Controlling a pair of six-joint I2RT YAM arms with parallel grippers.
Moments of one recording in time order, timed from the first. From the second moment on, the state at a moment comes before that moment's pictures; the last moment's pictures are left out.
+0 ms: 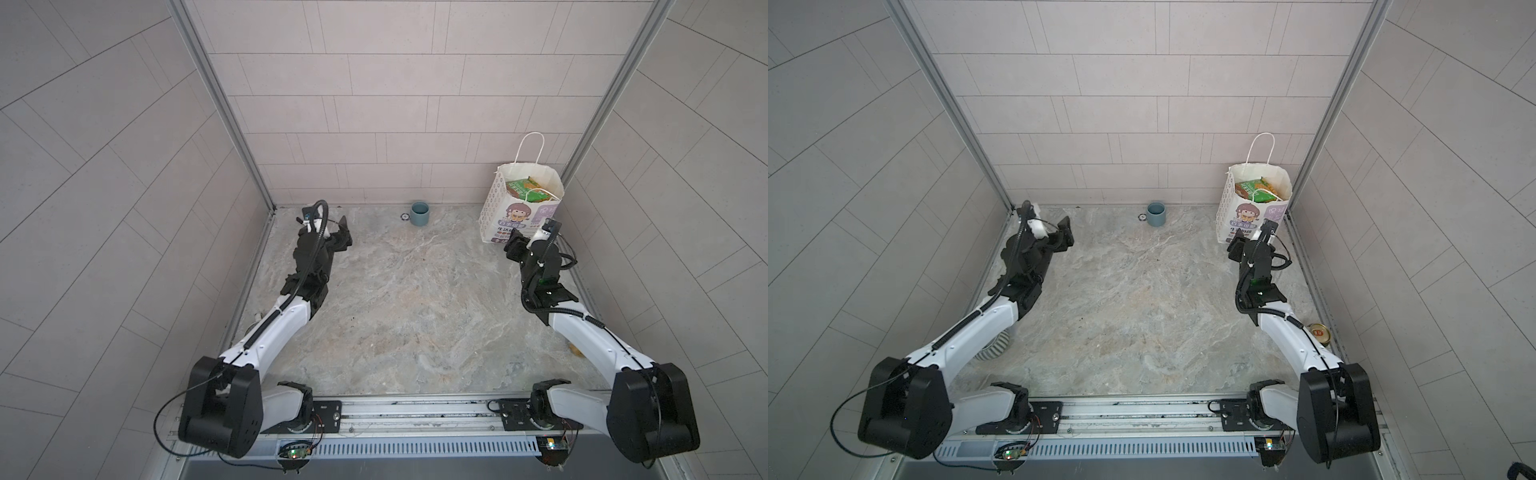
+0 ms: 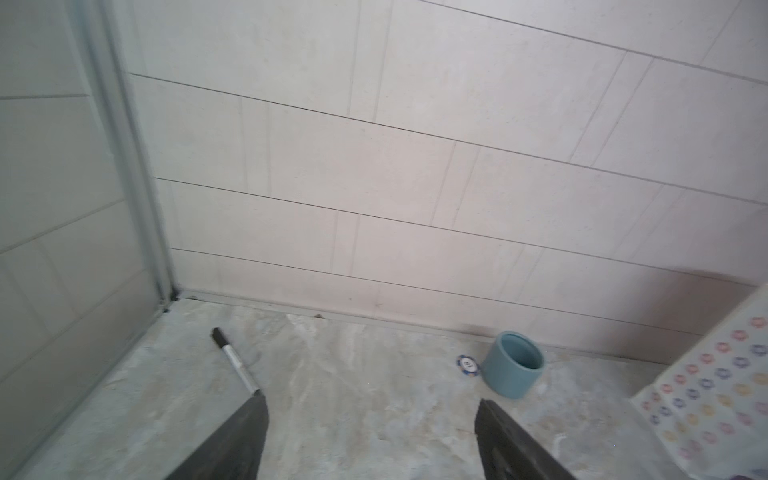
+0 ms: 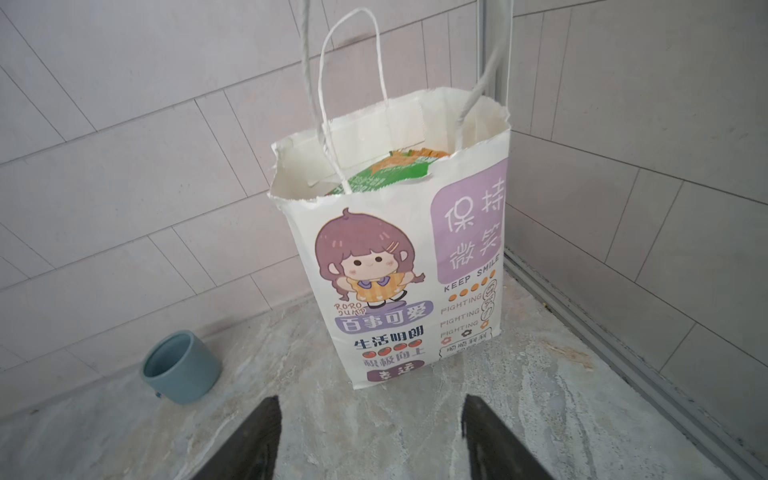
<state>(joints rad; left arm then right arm) -0.27 1.30 0.89 0.33 -0.20 -0.21 0.08 1.19 0.71 0.26 0.34 0.38</state>
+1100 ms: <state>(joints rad) -0.56 1.78 1.43 -0.11 0.04 -0.24 -0.47 1.84 1.49 -0.22 0.02 0.32</state>
